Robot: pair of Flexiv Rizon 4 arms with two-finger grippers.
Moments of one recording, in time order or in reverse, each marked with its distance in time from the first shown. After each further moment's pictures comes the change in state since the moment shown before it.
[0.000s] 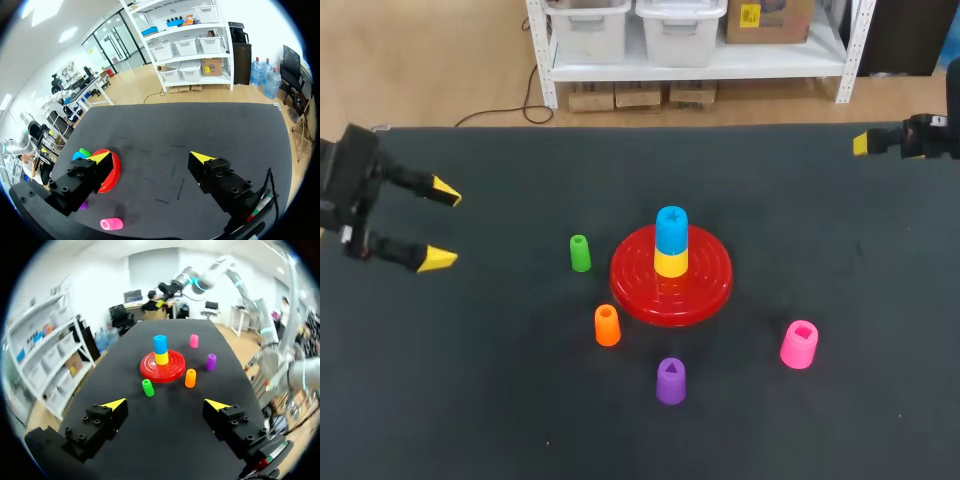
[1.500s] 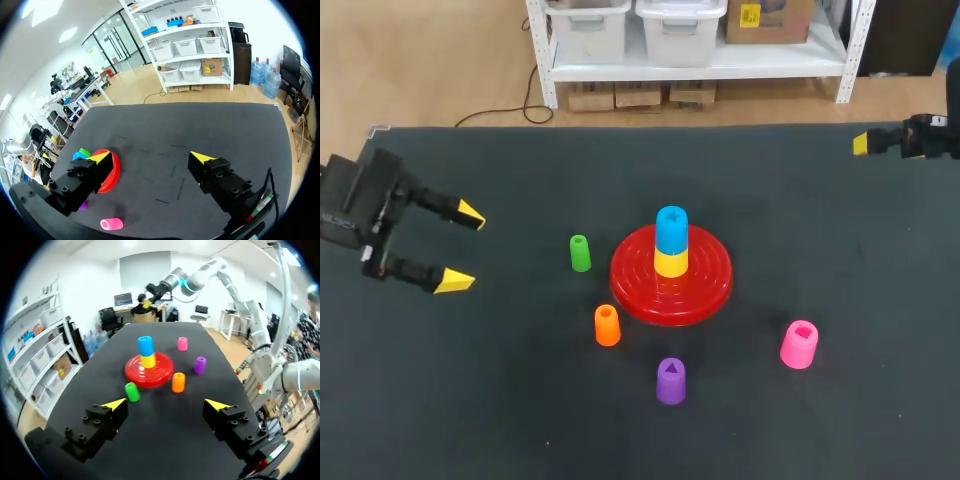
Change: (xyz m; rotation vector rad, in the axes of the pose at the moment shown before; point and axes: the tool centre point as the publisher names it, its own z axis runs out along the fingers) left arm -0.001 -0.017 0.022 0.080 -0.046 -0.071; right arm 0.000 0.000 0.000 0.000 0.000 0.000
